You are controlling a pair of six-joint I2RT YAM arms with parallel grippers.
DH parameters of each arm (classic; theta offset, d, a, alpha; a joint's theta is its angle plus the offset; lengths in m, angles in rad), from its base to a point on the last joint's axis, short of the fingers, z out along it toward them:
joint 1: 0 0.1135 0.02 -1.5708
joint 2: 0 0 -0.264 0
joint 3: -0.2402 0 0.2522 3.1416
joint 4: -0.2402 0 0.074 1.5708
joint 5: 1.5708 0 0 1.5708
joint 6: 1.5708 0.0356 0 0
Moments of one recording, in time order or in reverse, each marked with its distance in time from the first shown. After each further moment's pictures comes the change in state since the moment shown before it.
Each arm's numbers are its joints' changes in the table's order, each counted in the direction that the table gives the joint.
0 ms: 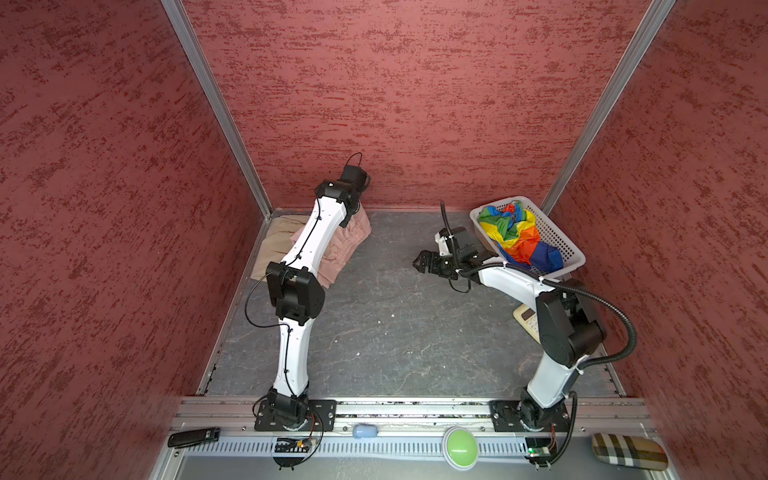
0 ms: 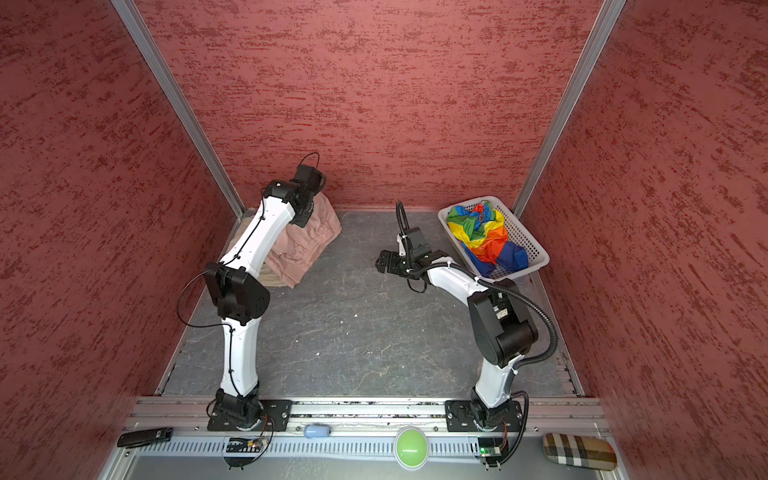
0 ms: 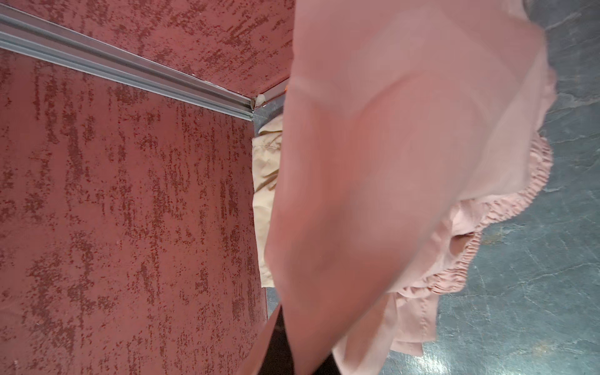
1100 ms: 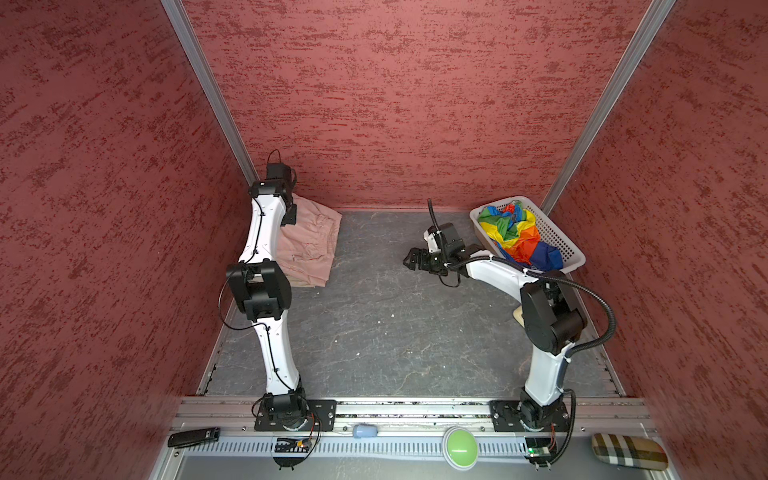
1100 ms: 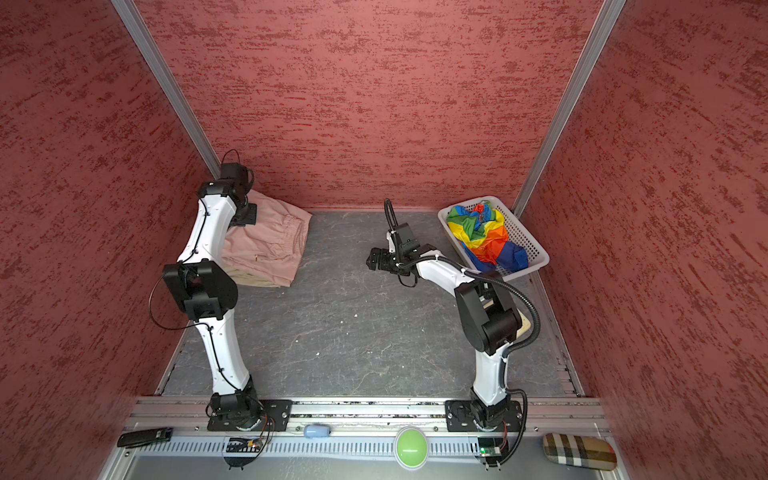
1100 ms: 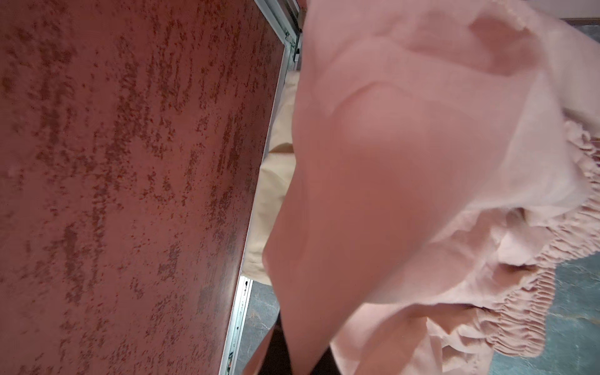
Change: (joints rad) left arm 0.407 -0.006 0.092 0.089 0.312 -0.087; right arm 0.035 0.117 -0.134 -0.045 -0.016 -0.003
